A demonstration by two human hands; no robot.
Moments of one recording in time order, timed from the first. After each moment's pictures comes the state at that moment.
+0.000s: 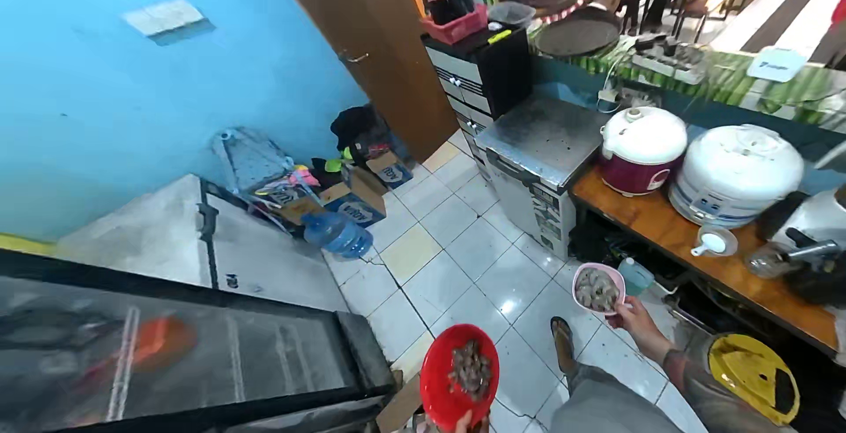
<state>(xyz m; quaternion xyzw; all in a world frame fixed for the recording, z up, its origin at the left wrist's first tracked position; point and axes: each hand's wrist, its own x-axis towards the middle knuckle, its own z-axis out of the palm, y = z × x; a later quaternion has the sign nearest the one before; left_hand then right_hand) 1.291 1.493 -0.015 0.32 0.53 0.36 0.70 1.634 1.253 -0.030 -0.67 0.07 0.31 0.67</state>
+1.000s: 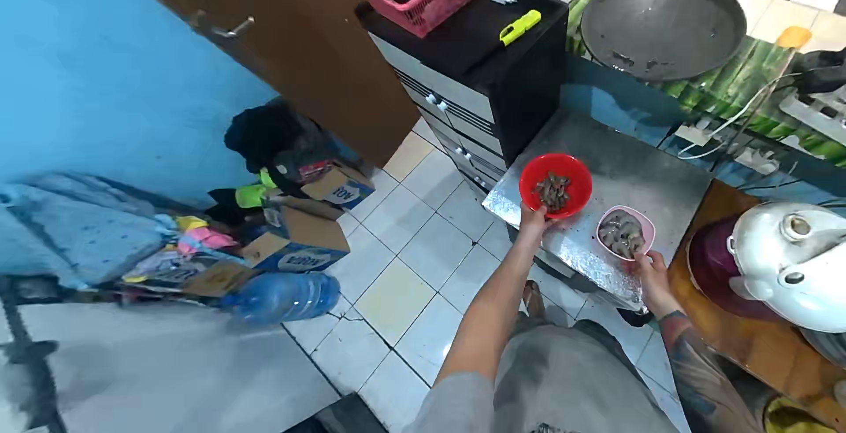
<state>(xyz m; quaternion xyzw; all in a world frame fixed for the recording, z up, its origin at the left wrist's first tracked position) 2.130 1.932 0.043 0.53 0.32 0.01 0.78 2.084 1.640 0.006 -0.68 0.18 0.12 0.70</state>
